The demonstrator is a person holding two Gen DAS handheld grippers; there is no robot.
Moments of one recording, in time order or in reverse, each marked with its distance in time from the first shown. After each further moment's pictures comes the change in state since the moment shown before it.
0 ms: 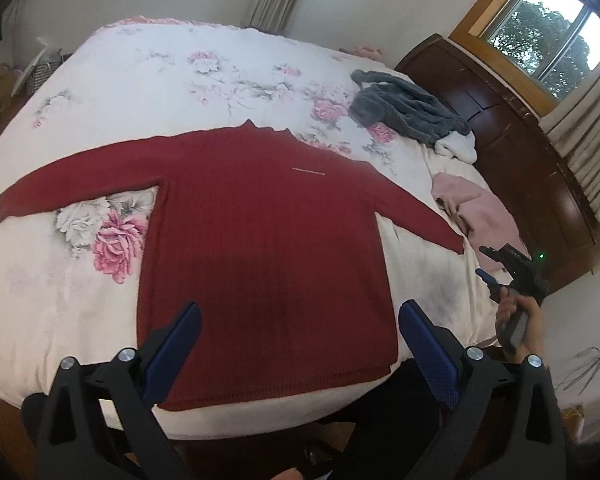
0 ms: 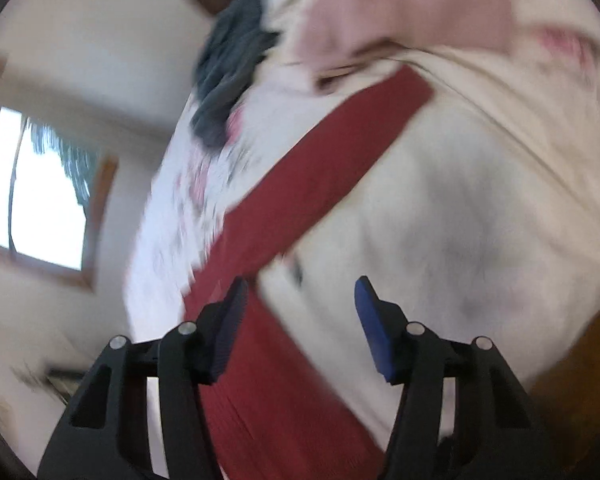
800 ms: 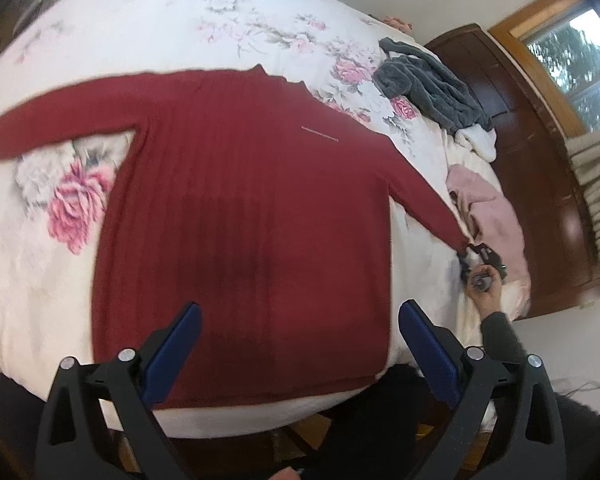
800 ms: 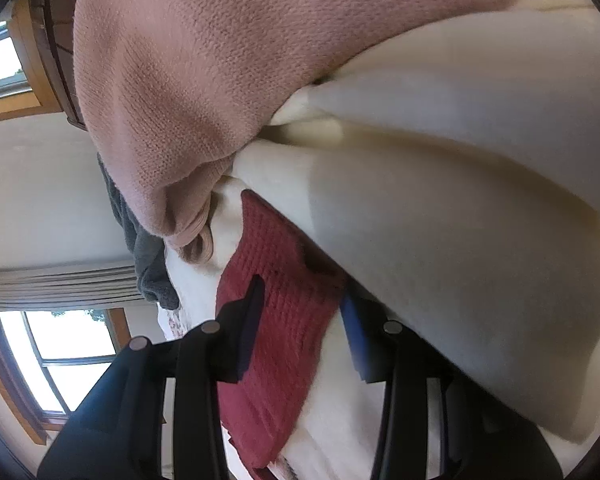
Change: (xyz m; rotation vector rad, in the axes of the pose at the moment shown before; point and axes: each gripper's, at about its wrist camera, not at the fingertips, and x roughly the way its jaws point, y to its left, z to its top) left arm 0.082 0.025 0.024 -0.189 0.185 -0.091; right arm 0.133 -0.134 0.169 0.445 -0.127 0.039
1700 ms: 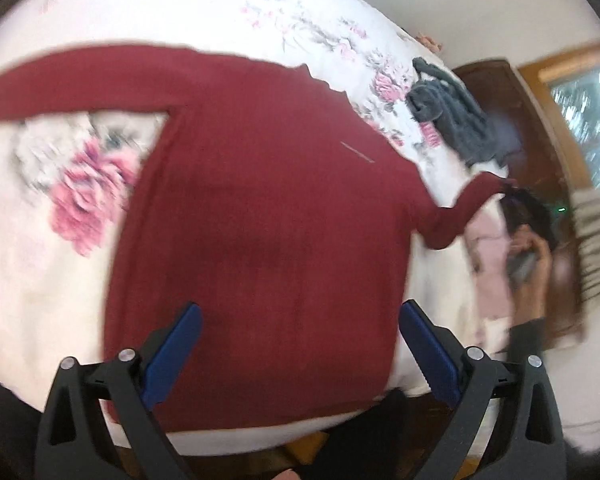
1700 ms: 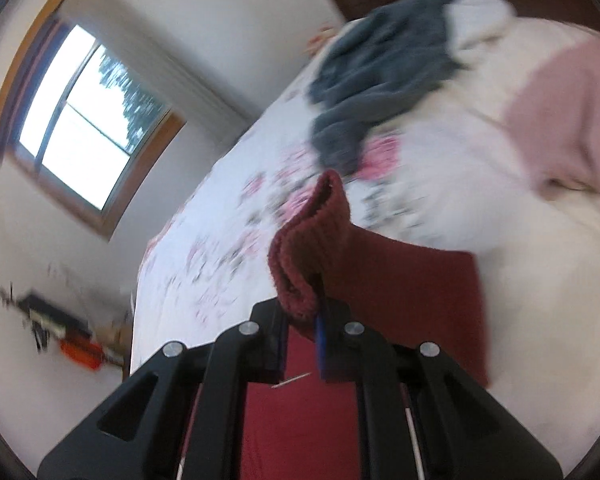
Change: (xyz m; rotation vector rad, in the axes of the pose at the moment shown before) left arm 0.013 0.076 0.041 -0.146 0.009 -0.066; right arm 0.043 0.309 -0.292 -0.895 0.134 0.101
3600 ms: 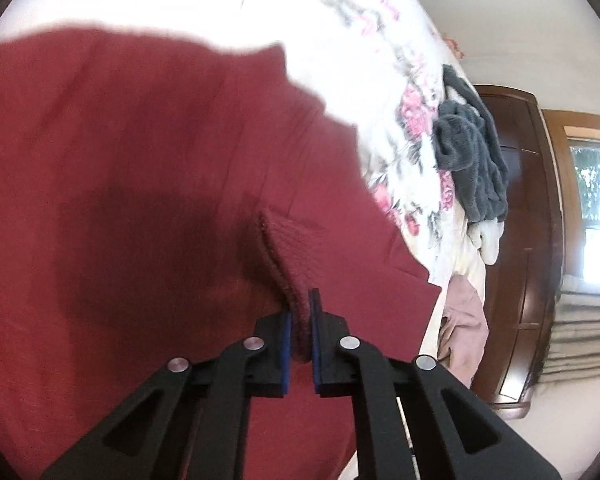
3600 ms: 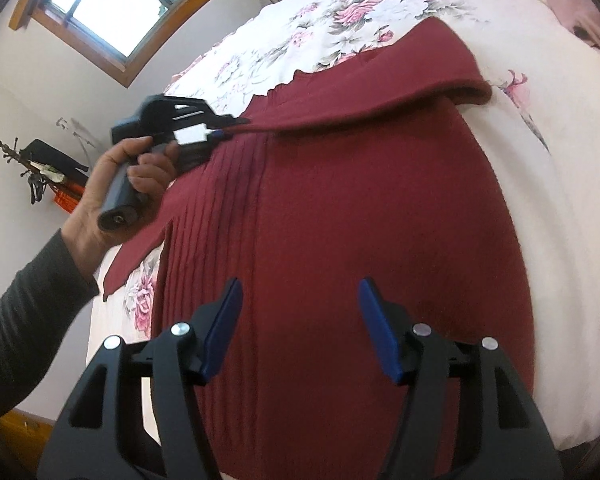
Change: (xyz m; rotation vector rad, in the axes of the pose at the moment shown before) left arm 0.252 -0.023 0.246 -0.122 0.116 -0.139; right arm -0.066 0.019 -0.305 -0.221 0.381 0.015
